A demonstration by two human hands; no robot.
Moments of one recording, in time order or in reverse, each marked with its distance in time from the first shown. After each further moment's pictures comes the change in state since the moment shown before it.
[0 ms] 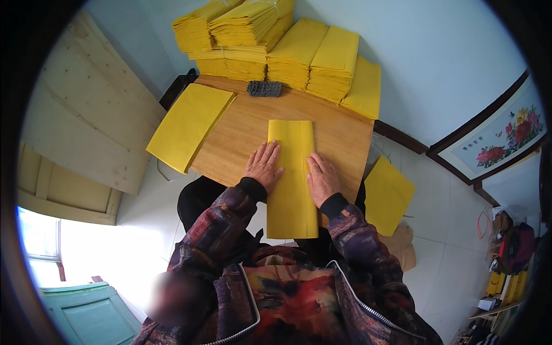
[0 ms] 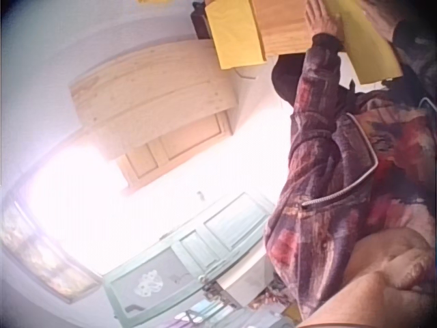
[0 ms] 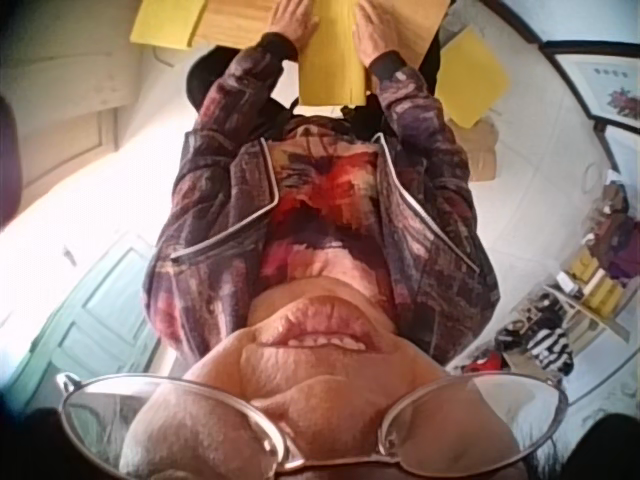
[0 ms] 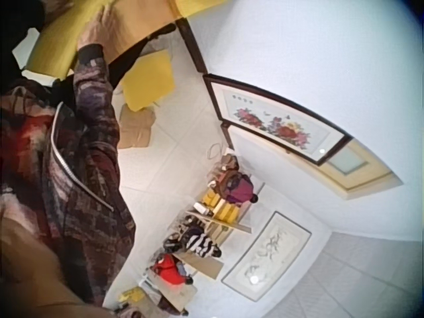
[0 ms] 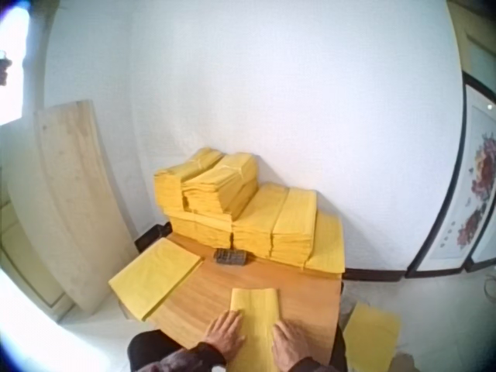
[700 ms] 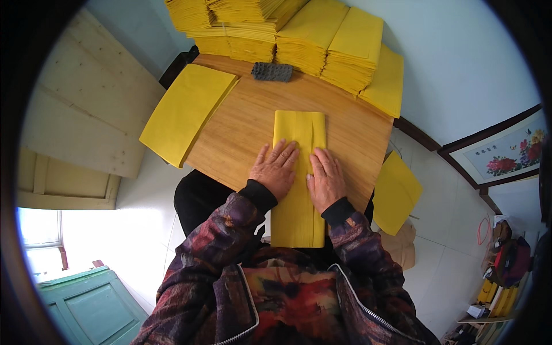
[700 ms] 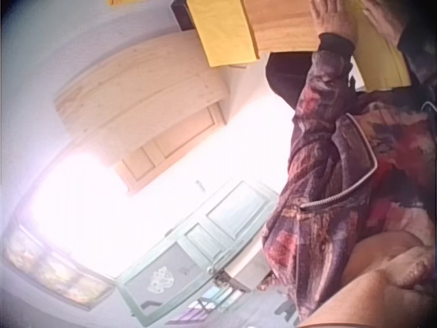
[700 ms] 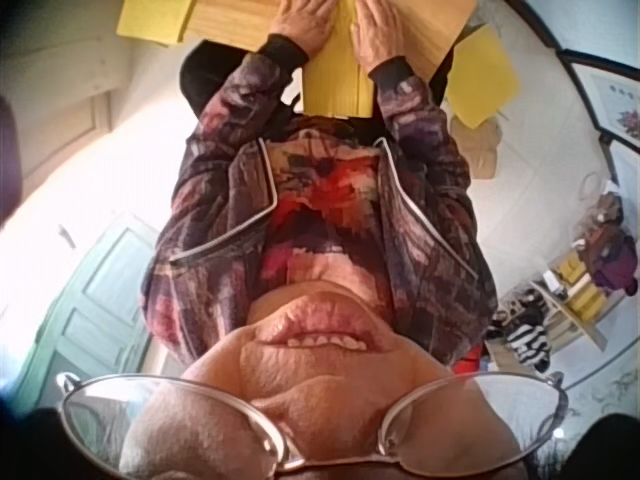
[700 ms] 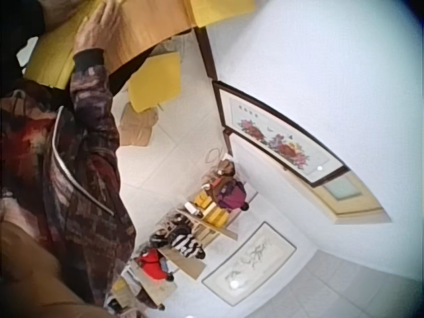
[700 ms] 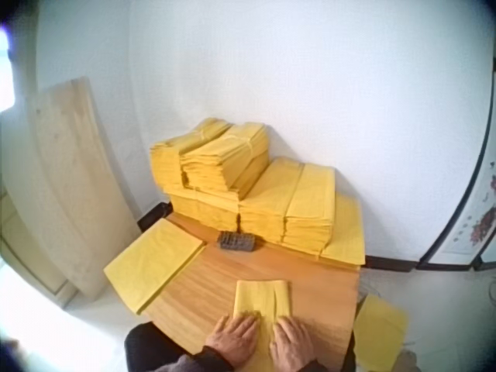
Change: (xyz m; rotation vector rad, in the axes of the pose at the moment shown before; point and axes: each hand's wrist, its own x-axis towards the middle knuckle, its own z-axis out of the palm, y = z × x) left_hand 0.002 0.017 -0.001 0.221 -0.016 0.127; right_hand 0.014 -0.010 0.003 0.015 0.023 -0.061
